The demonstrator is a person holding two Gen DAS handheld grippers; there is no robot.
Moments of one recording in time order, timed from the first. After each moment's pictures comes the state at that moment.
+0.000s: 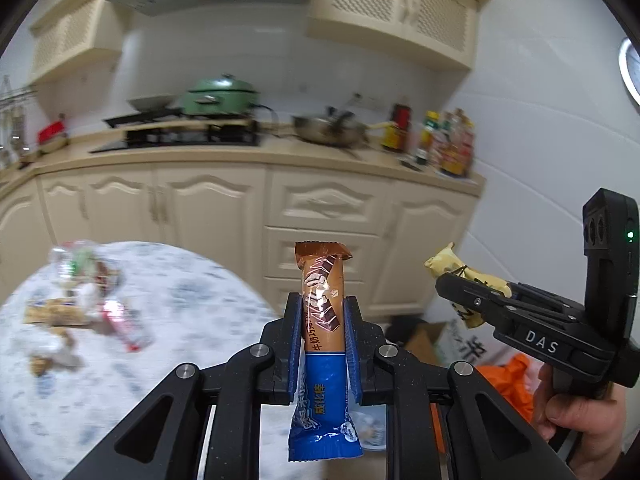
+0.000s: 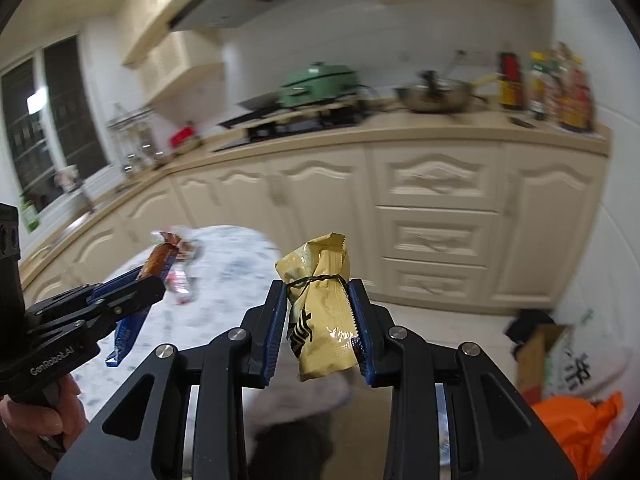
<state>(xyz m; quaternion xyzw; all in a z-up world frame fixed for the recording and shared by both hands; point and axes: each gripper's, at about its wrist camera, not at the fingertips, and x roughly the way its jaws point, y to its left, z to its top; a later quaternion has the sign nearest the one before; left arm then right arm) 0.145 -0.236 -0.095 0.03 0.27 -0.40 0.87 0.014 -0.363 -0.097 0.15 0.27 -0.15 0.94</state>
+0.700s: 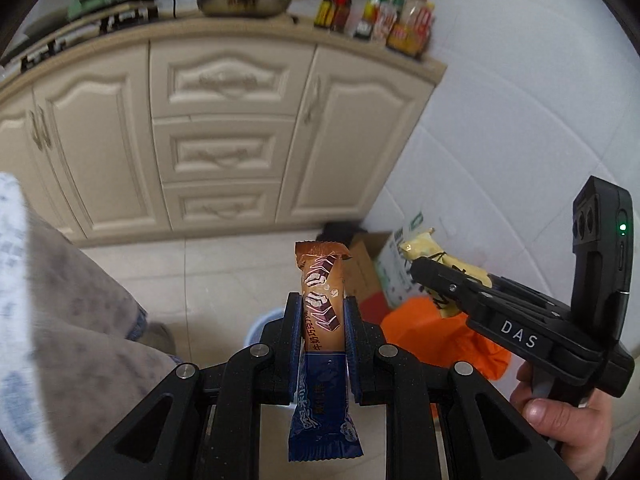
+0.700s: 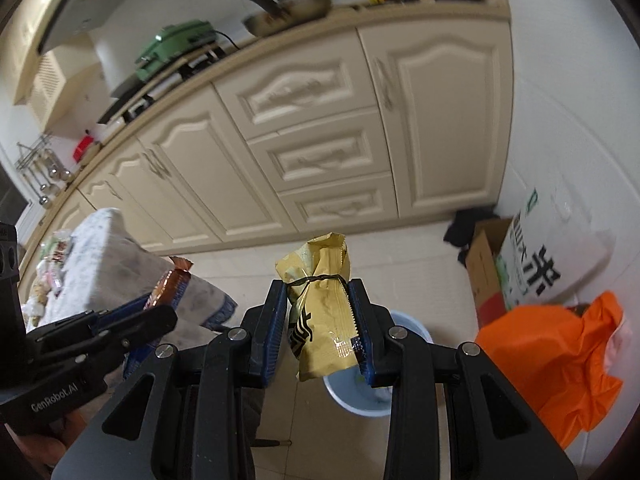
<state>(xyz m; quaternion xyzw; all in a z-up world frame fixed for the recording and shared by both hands) 0.211 -0.466 -0.190 0.10 0.44 -0.47 0.76 -0.052 -0.514 -0.226 0.27 0.35 -0.27 0.85</state>
